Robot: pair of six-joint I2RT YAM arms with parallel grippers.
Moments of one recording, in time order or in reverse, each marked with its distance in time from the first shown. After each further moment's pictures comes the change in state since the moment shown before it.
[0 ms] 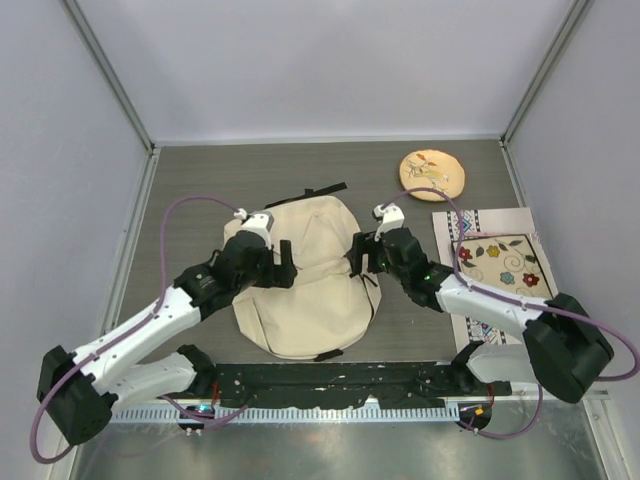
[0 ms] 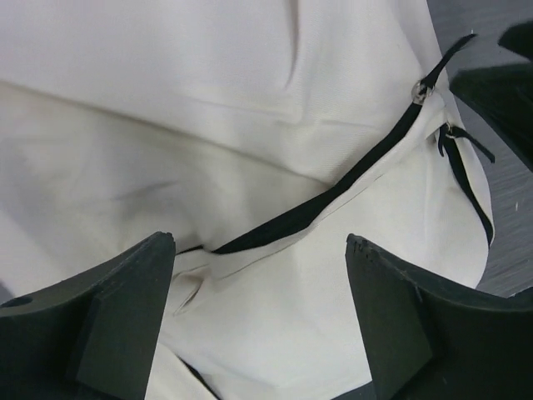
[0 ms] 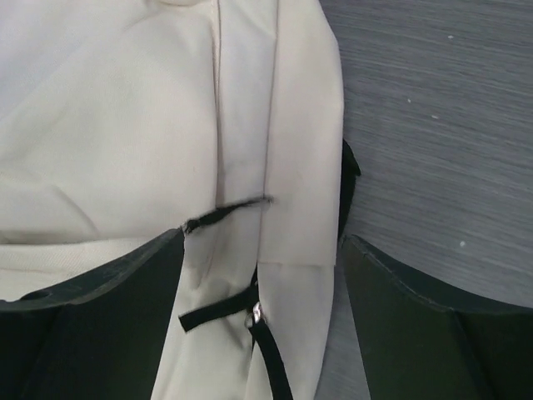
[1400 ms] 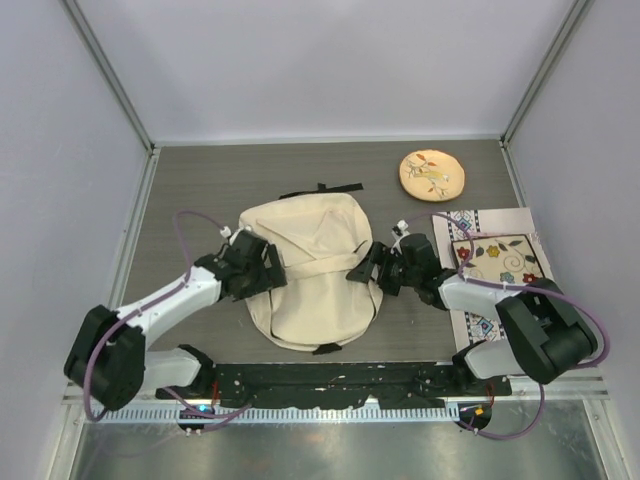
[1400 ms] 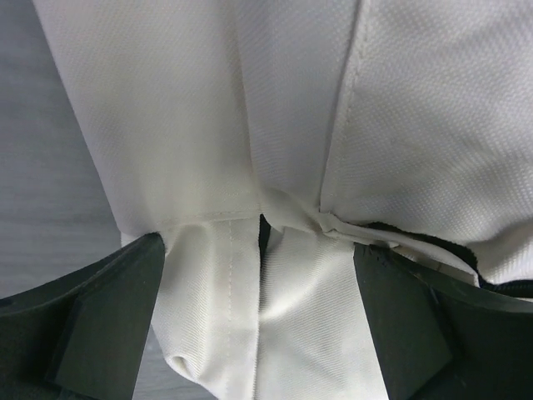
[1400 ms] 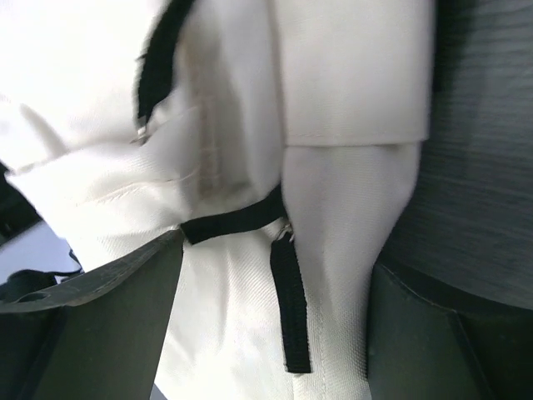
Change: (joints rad) left arm 0.137 0.136 -0.135 -0.059 -0.008 -0.358; right arm -0.235 0.095 -0.156 0.053 -0.549 0.520
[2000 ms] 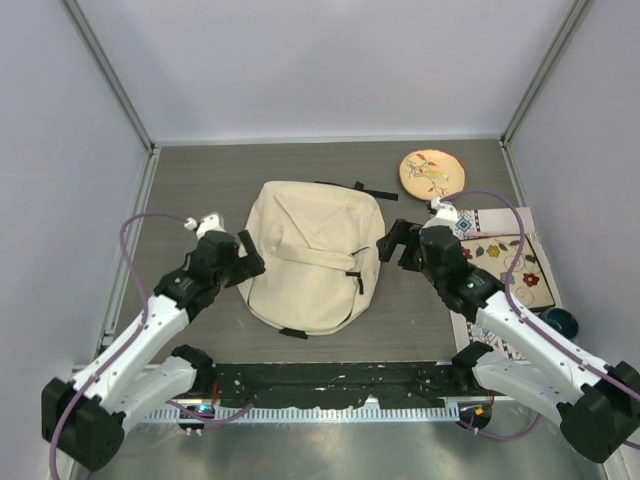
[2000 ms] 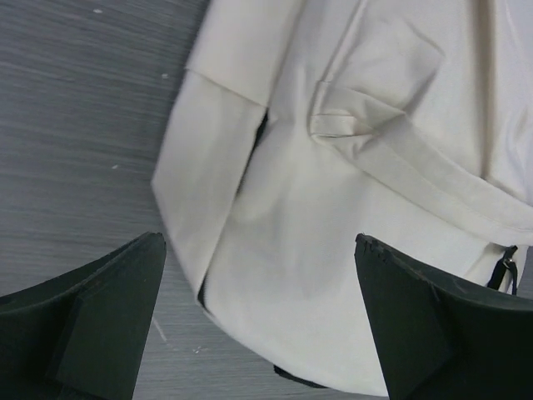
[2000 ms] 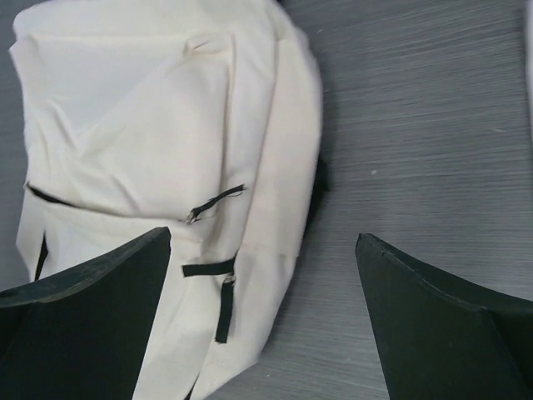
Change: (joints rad) left arm 0.108 -0.193 0.095 -0.037 -0.077 0.150; right arm 0.116 -0.457 0.180 -0.464 0.581 -0.217
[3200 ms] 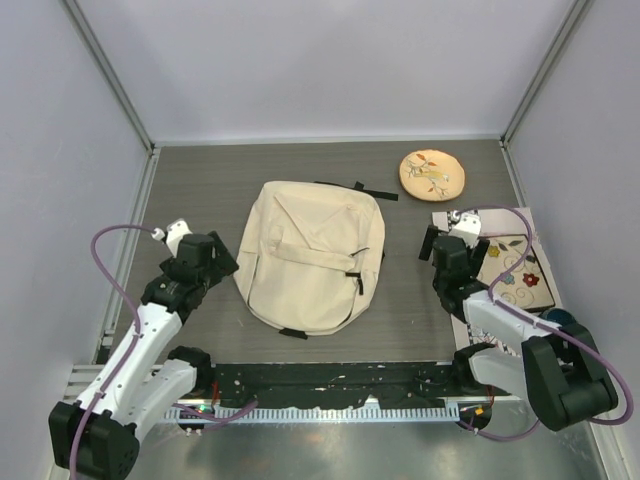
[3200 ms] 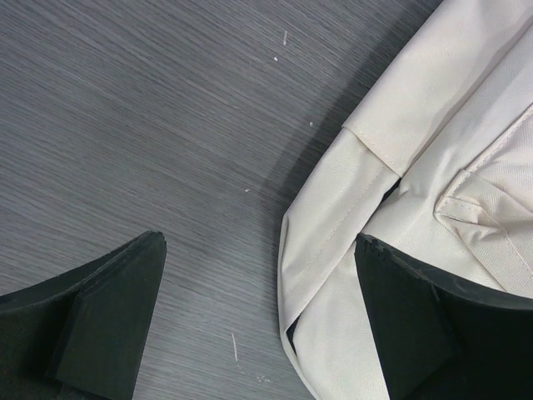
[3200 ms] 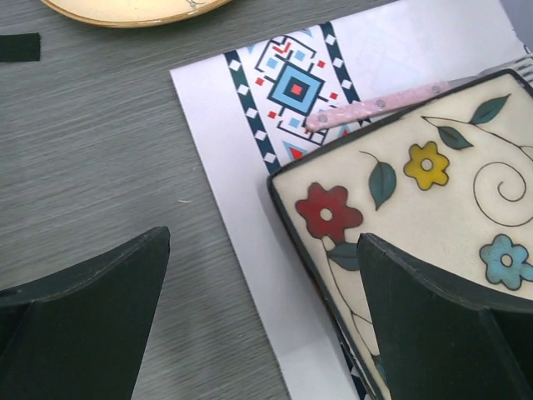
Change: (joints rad) left arm 0.207 -0.153 -0.081 -0.089 -0.148 -0.011; right arm -0.283 0.194 -0.237 0.406 0.429 -0.348
